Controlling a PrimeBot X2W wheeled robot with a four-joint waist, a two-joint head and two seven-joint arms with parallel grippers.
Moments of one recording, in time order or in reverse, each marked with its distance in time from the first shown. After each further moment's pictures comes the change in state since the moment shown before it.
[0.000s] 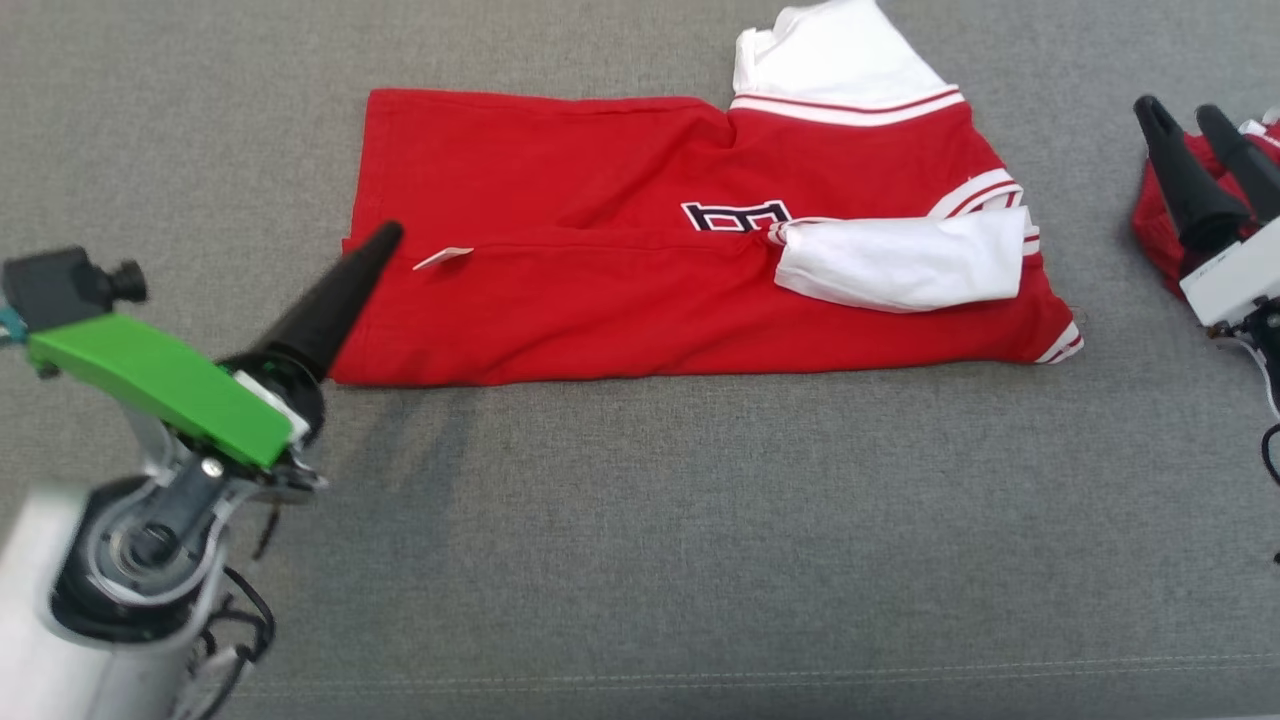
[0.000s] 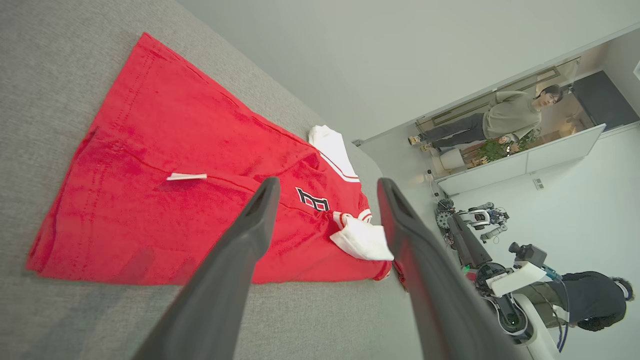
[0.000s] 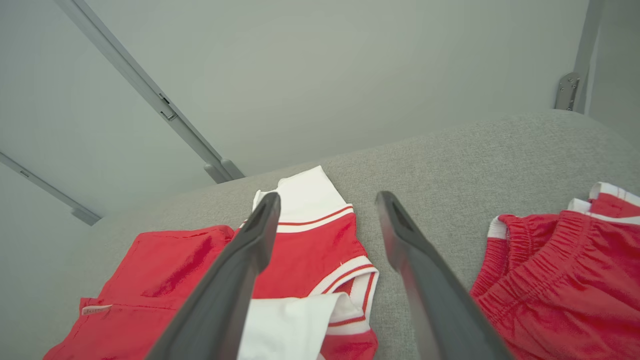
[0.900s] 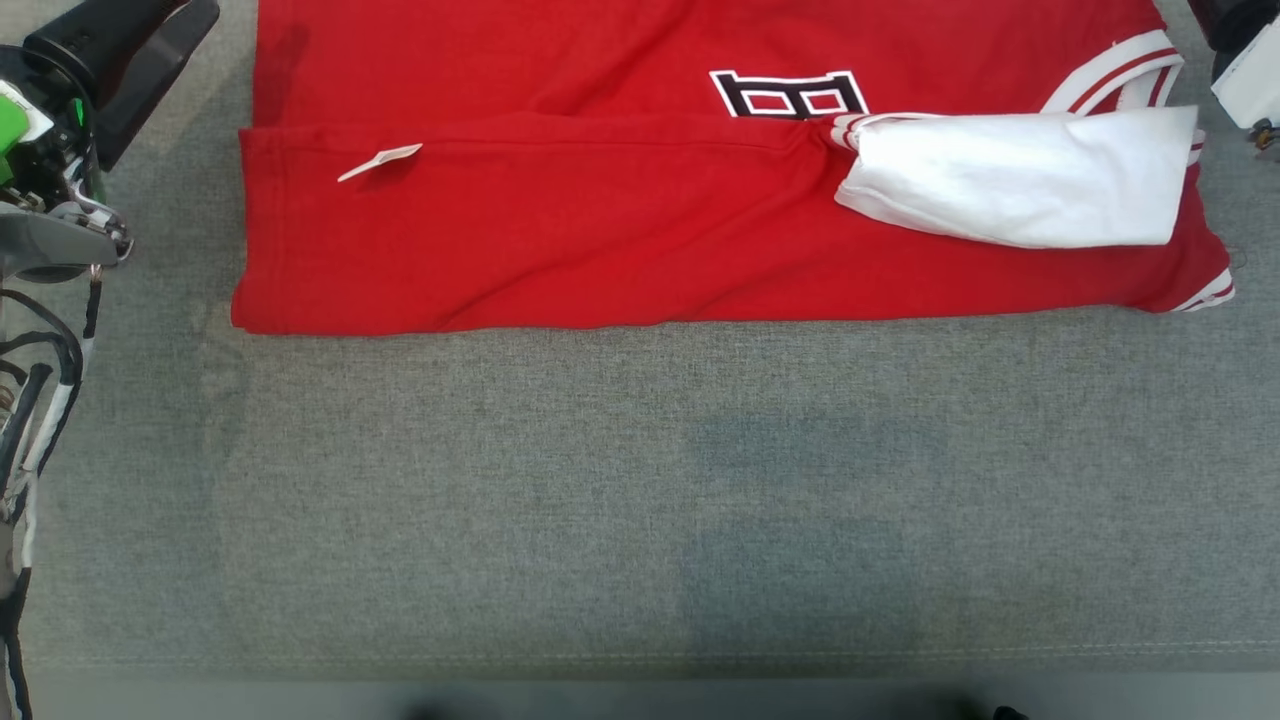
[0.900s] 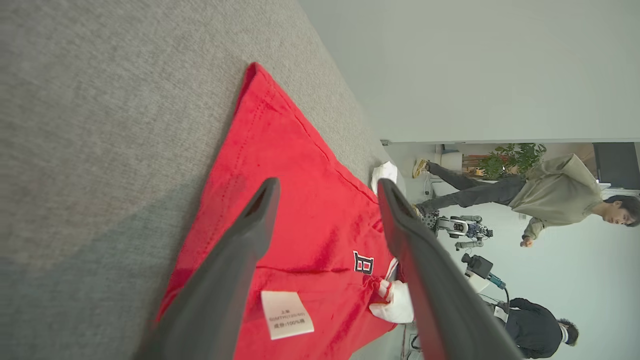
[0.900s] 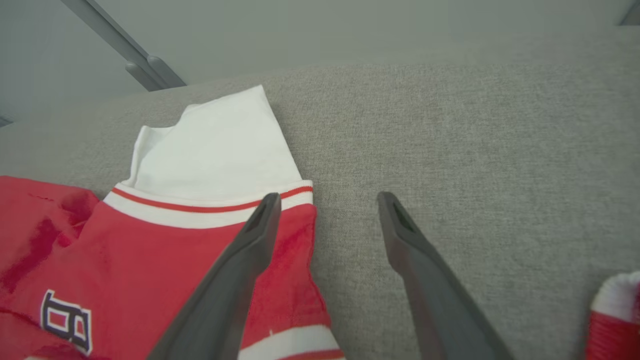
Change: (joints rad) left arm -0.467 0.049 0.122 0.367 -0.228 0.000 0.289; right arm -0.388 0.006 0.078 0.138 -0.114 0.000 0.285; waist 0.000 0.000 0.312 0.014
